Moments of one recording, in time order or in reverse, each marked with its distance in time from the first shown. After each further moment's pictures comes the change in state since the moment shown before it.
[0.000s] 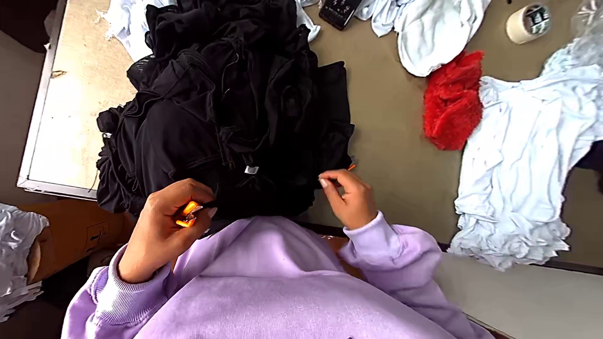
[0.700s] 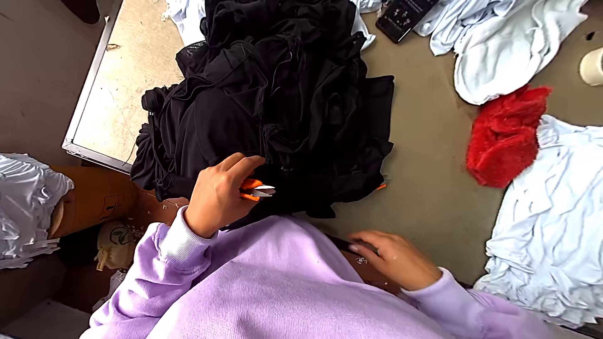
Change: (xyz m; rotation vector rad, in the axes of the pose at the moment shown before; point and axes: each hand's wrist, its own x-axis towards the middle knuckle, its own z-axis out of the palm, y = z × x) left_hand 0.017 -0.025 0.025 0.493 0.121 0.029; right_hand -0.047 0.002 -0.047 -0.111 -0.663 0.041
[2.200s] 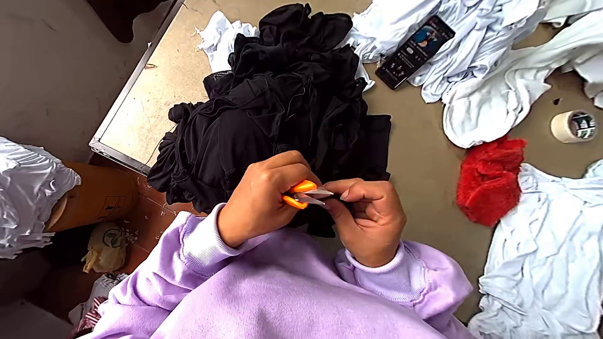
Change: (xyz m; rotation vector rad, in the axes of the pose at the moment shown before) left_hand 0.042 0.050 -0.020 -0.440 0.159 0.246; right_hand 0.113 -0.124 -0.036 0.555 0.708 -0.693
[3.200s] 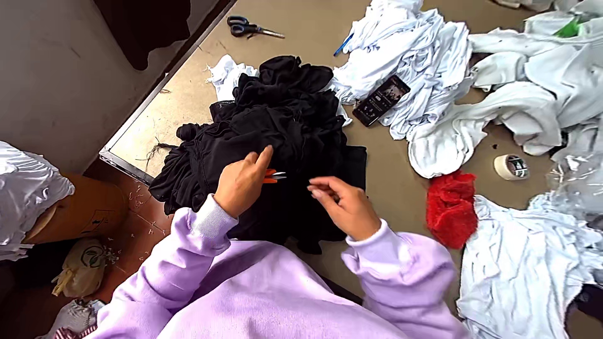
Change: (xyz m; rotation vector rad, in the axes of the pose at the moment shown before) left_hand -0.010 -0.033 -0.003 0.660 -0.112 -0.360; right_hand 0.019 0.028 -0.036 -0.480 -0.335 0.298
